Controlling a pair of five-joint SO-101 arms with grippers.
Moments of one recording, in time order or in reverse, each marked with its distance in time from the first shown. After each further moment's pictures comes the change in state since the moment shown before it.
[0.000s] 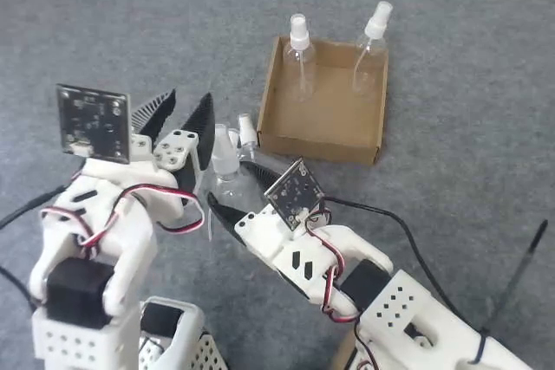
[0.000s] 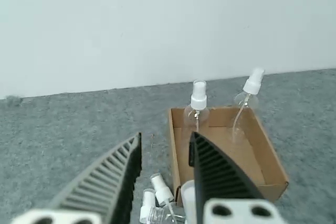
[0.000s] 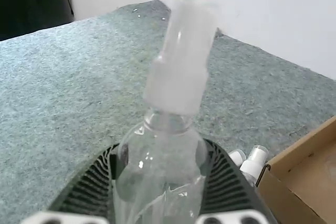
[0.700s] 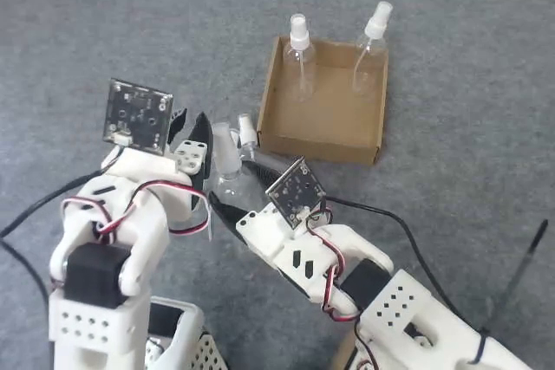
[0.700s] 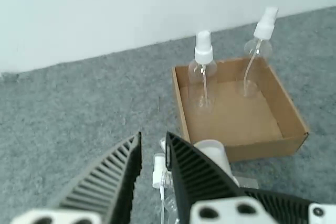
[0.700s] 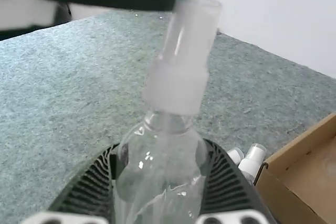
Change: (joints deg) left arm -0.1 0.2 6.5 1.8 -6.2; right arm 0.4 0.0 0.0 0.1 -0.3
